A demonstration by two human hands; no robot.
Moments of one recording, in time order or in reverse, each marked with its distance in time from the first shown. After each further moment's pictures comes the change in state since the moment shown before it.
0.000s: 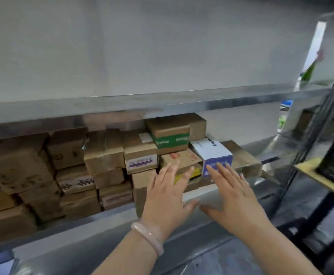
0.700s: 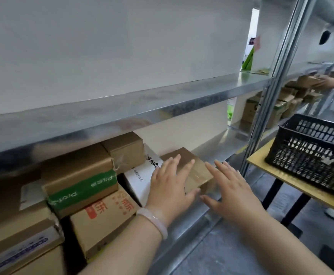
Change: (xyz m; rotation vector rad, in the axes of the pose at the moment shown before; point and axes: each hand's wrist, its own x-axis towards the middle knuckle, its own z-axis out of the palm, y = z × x) left_hand 0.244 0.080 0.157 -0.176 -0.149 0.197; right_hand 0.114 0.210 0.022 -0.019 -0.041 0.344
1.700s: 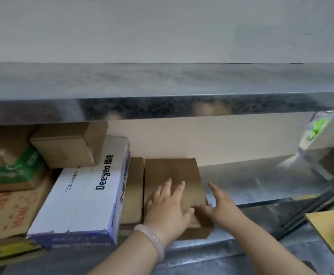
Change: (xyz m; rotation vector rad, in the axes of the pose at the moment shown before) left_hand 0.149 0.040 0.159 -0.131 -0.240 -0.758; right_hand 0.237 0.184 0.136 0.405 -0.616 -0.055
